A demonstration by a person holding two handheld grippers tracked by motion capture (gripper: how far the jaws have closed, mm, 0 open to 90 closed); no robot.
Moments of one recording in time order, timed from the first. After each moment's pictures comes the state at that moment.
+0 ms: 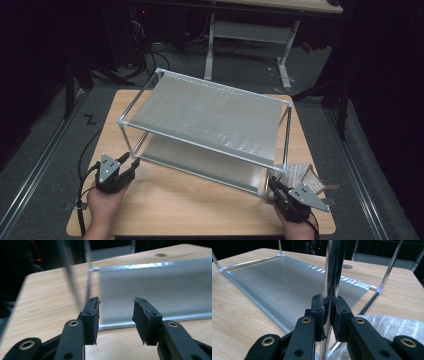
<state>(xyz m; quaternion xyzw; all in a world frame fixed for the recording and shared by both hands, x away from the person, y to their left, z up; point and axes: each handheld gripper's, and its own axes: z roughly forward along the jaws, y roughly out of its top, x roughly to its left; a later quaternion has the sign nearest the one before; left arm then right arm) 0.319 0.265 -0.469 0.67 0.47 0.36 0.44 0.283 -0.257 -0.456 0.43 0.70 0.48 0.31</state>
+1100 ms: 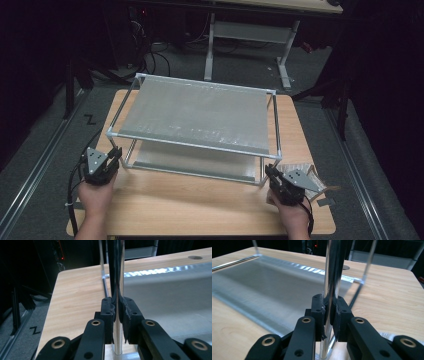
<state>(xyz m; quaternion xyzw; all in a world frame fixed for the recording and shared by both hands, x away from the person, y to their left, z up) 0.326 0.292 -0.469 0.64 0.51 0.39 0.42 0.326 -0.247 -0.453 0.44 0.70 0.47 0.31</state>
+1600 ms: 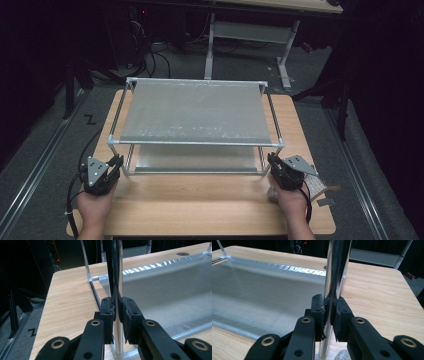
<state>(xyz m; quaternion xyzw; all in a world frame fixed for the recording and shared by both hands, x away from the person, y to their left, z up) 0.304 0.284 -0.470 0.65 0.49 0.39 0.42 0.363 -0.250 -0.450 0.46 0.69 0.45 0.32</state>
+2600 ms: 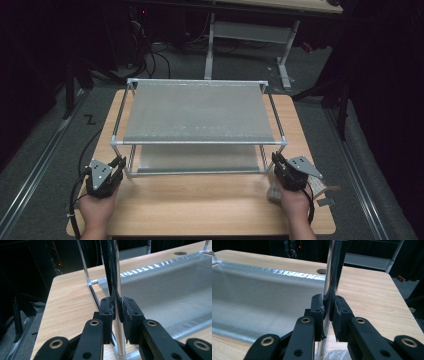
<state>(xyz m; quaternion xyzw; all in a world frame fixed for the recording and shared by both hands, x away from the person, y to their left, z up) 0.297 0.272 -0.468 0.66 0.48 0.41 0.42 0.360 -0.258 -0.448 0.47 0.68 0.45 0.35</state>
